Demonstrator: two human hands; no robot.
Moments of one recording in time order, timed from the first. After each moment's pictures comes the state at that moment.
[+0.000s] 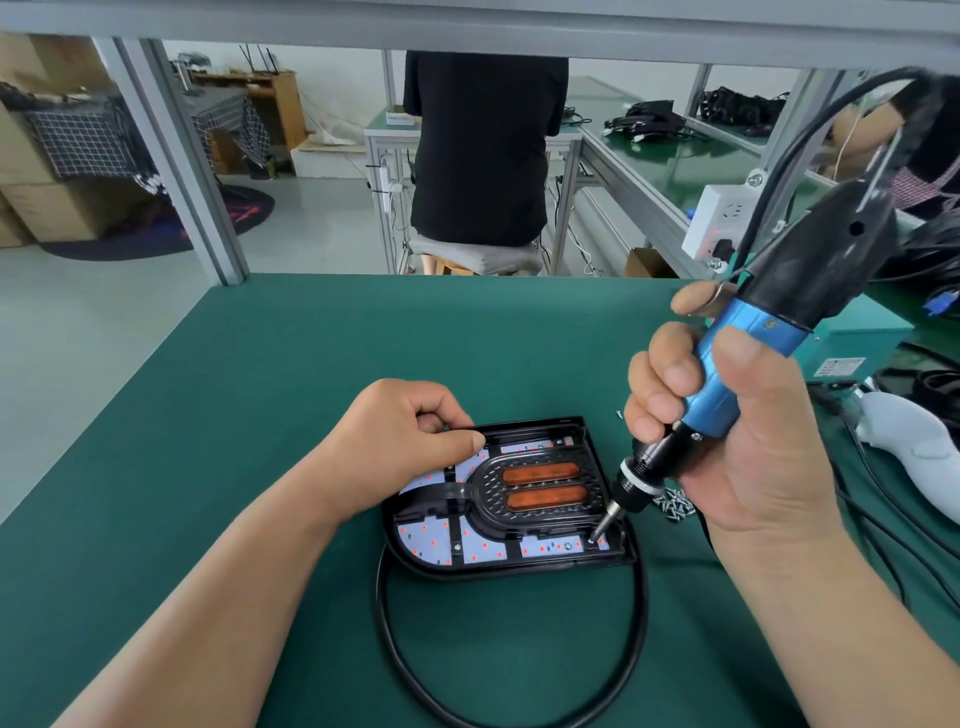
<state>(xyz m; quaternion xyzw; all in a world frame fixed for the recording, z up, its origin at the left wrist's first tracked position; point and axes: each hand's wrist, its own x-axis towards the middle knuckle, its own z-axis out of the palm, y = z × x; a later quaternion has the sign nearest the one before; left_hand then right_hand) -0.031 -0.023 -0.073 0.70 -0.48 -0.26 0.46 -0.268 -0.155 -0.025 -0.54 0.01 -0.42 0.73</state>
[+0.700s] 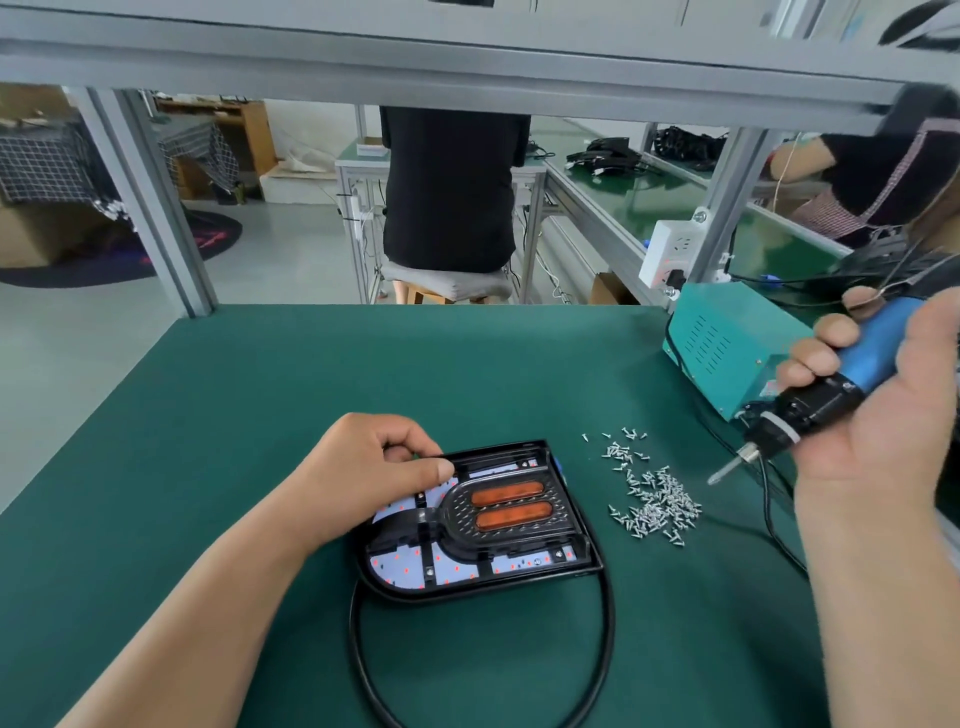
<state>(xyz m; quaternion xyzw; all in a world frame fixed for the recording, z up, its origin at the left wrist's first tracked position) -0.025 -0.024 -0.077 0.71 -0.48 -0.26 0.45 -0.342 -0.232 -0.009 -0.38 0.16 -0.65 0.64</state>
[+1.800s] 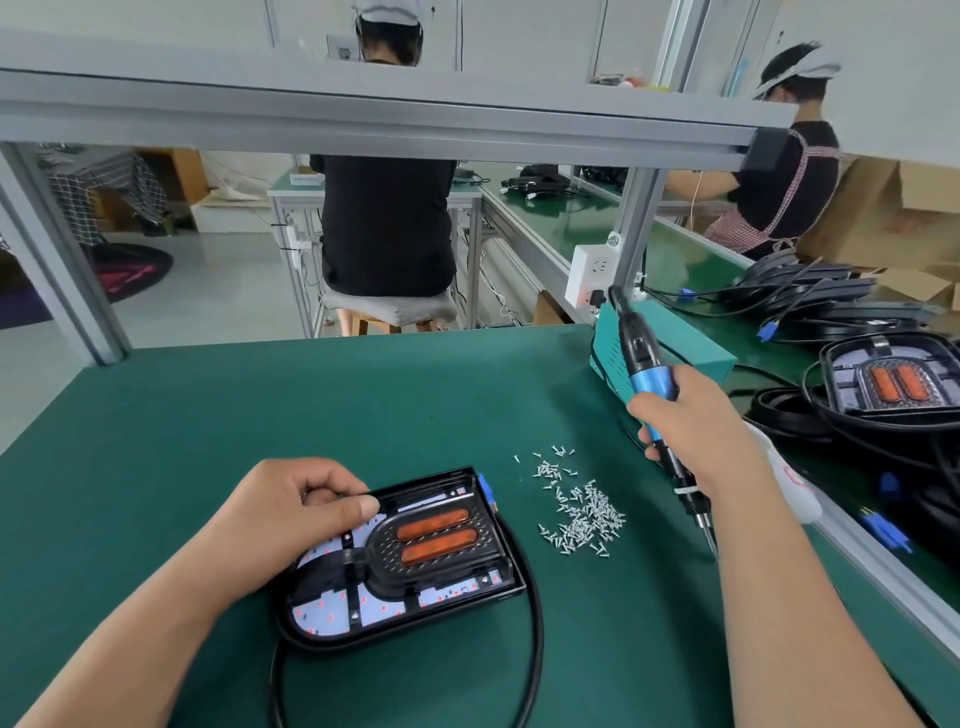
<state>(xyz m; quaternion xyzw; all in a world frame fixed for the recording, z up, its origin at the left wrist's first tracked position) -0.019 -0.024 -0.079 0.72 -0.49 -0.27 0.43 -0.347 -0.267 -0.038 -0.67 0.52 -0.36 0.40</state>
